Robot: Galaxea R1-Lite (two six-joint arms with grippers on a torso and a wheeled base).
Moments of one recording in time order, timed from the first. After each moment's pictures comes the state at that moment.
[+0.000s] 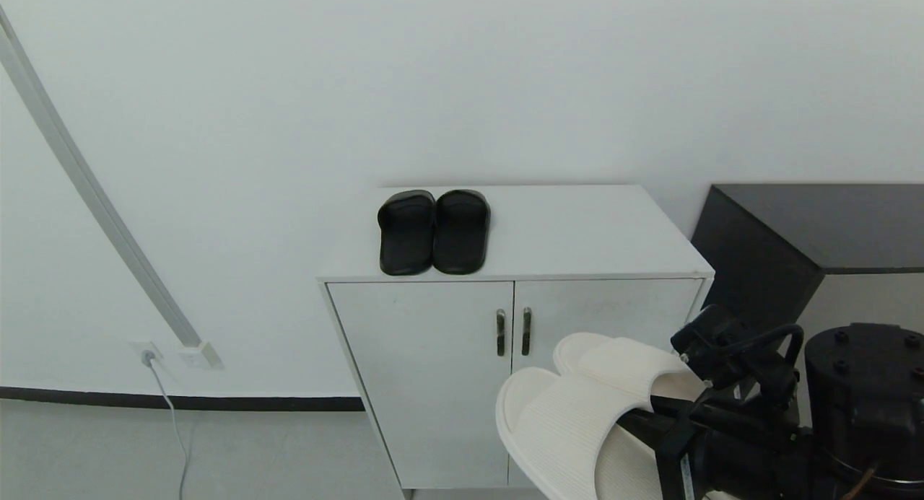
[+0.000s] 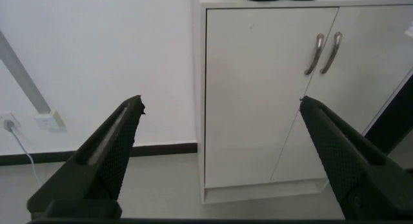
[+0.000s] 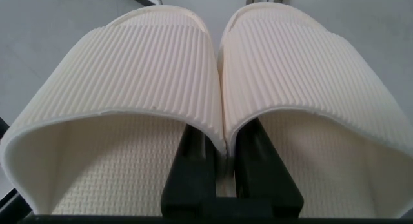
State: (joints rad) left arm 0.00 0.00 0.00 0.00 -0.05 0.00; right arm 0.88 1.46 -0.49 -0.61 -0.15 0.11
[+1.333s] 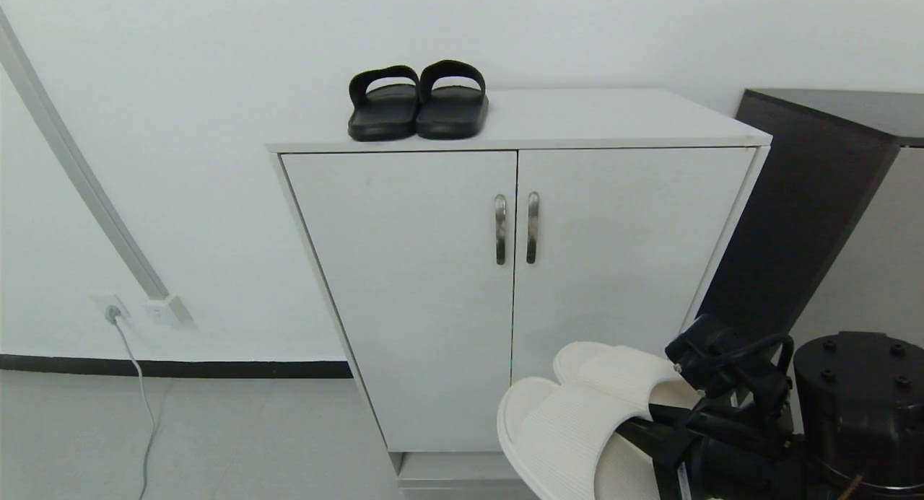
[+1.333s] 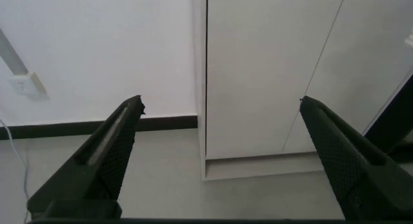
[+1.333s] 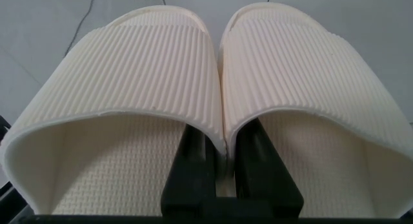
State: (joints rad) left arm -0.01 0.03 0.00 0.00 -0.05 0.00; right arm 0.88 1.48 -0.47 -0.61 -0.15 0.10
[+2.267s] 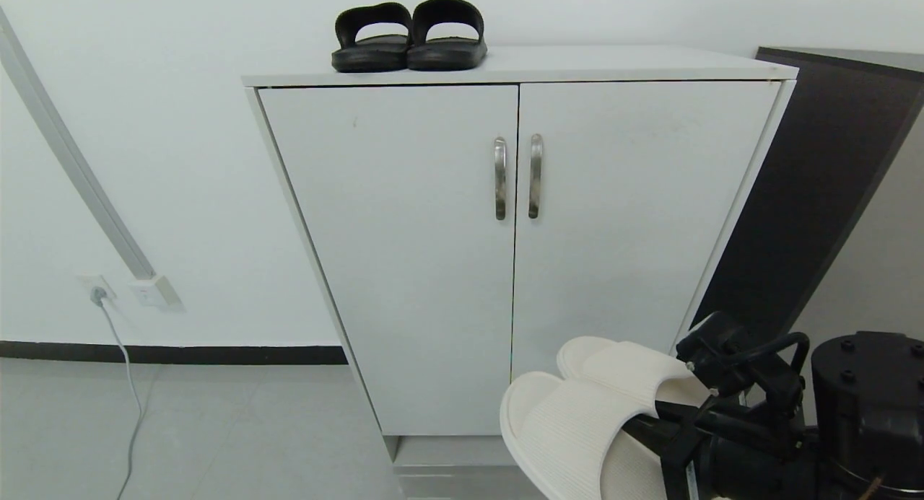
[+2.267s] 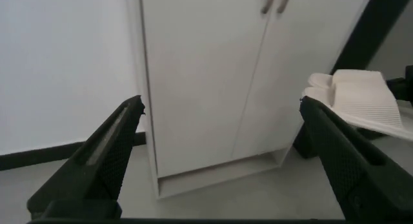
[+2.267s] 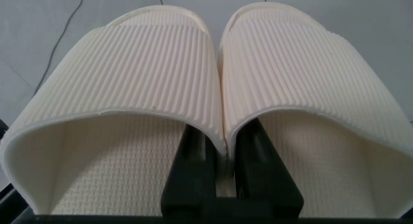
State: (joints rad) left arm -0.10 0.39 -0.33 -0.05 -0.24 -0.07; right arm 0.88 1.46 -0.46 -0.63 -0.16 0.10
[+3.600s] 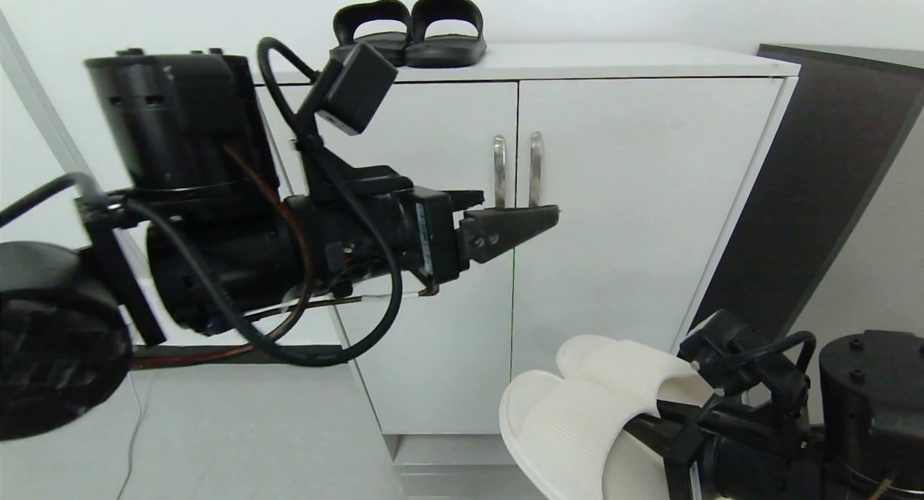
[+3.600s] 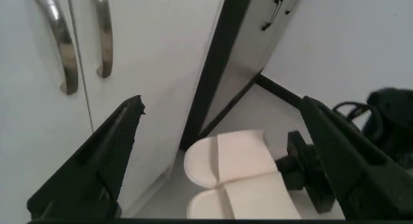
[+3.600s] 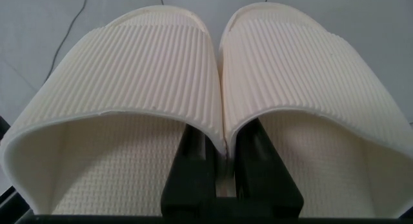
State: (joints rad) left arm -0.67 1.55 -1.04 -0.51 -0.34 -0.15; right arm 0.88 1.45 -0.46 -0.63 -0.16 0.10
